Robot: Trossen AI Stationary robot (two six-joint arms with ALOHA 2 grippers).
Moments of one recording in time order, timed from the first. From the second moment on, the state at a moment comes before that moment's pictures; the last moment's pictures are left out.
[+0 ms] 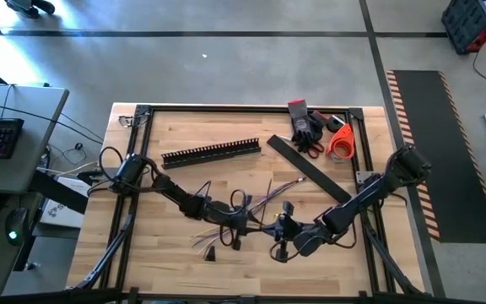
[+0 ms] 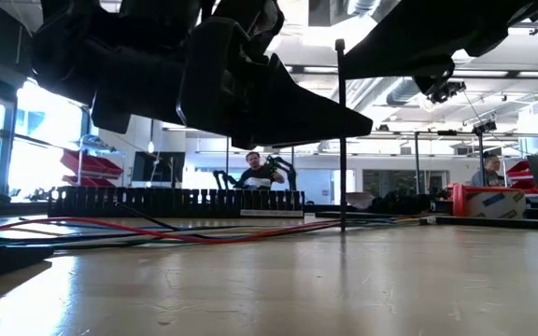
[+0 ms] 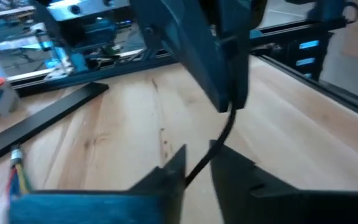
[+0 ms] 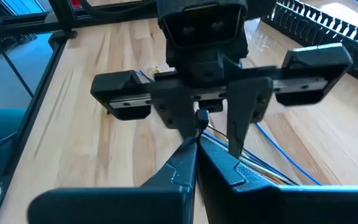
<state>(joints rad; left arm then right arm) -0.33 2.08 0.89 0.99 -0.15 0.12 0.62 1.69 0.88 0.20 0.64 0.48</state>
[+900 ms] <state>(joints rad) -0.33 2.08 0.89 0.91 -0.14 -0.01 0.47 1.63 0.90 0.09 0.54 0.70</state>
